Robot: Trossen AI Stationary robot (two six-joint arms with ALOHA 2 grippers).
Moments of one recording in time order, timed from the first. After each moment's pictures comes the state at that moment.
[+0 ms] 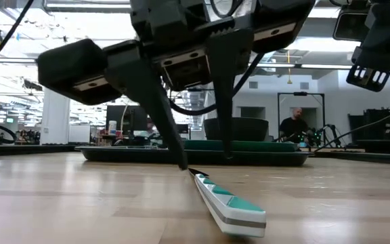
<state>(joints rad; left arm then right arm) -0.43 2.23 1.76 -0.74 0.00 -1.90 0.08 0.61 0.47 -0.47 -0.37 0.65</state>
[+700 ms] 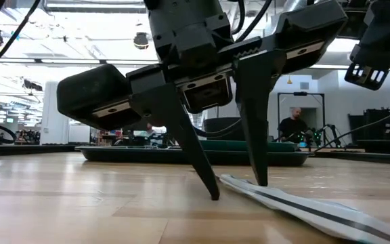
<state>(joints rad) -0.42 2.33 1.76 -0.62 0.08 -1.89 0.08 0.61 0.47 -0.45 -0.37 0.65</state>
